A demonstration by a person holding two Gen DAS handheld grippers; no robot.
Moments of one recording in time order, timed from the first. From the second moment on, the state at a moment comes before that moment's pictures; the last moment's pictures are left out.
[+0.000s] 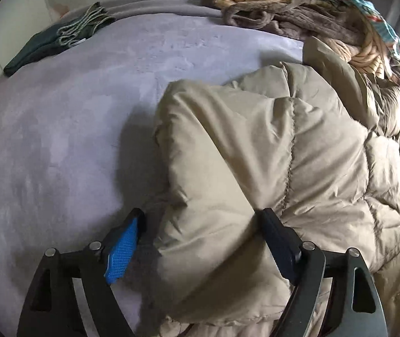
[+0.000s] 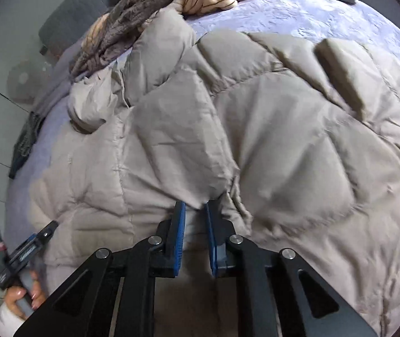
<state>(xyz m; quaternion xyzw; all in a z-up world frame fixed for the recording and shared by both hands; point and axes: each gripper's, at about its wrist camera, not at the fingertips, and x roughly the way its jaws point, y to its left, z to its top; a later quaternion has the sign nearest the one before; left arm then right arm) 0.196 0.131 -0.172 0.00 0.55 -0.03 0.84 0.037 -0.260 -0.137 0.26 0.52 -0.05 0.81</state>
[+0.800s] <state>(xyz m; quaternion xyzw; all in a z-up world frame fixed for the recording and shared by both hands) 0.111 -0.101 -0.110 0.07 0.54 -0.17 0.82 -0.115 -0.474 -0.110 0.43 0.44 -0.19 0.77</state>
